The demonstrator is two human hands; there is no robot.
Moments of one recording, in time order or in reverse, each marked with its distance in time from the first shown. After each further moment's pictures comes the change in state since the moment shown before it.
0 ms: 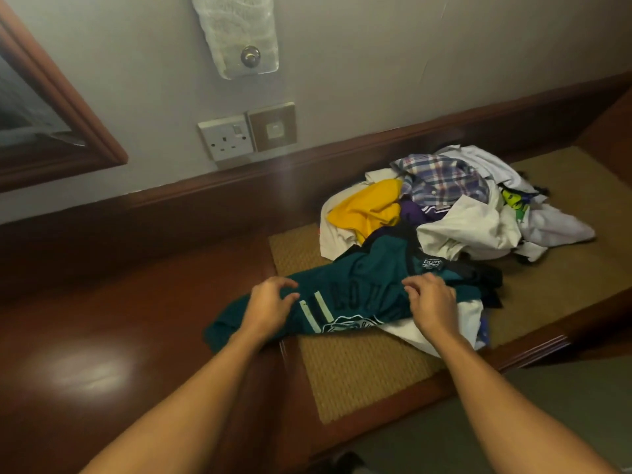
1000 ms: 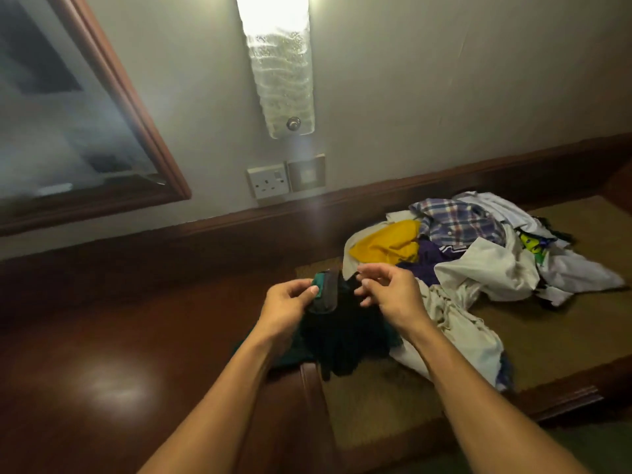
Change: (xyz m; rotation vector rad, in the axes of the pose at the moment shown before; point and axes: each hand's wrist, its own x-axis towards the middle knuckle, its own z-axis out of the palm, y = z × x) left_hand -0.051 0.074 -0.065 -0.808 0.029 -0.183; right_hand -0.007 -0.157 -0.070 0.877 -0.288 -0.015
